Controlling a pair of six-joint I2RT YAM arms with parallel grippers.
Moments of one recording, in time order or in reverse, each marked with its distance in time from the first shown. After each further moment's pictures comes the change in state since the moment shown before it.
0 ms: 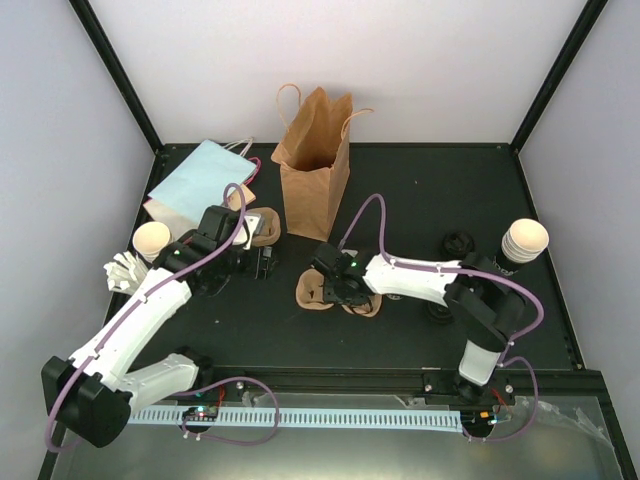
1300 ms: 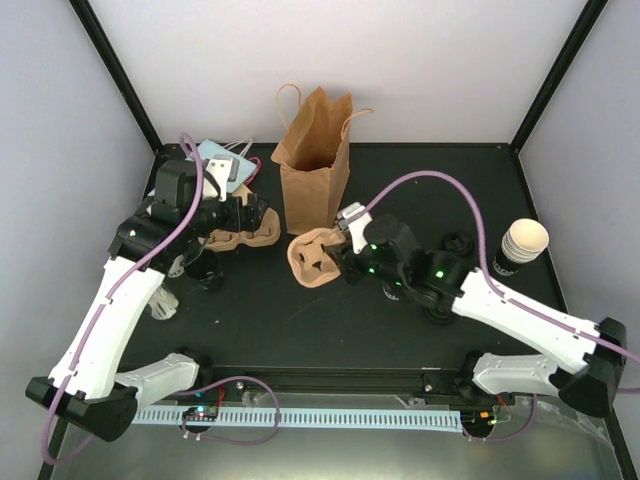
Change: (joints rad) left arm 0.076 0.018 0.429 -0.096 -0.055 0.047; right arm 0.000 -0.566 -0.046 0.206 -0.011 -0.742
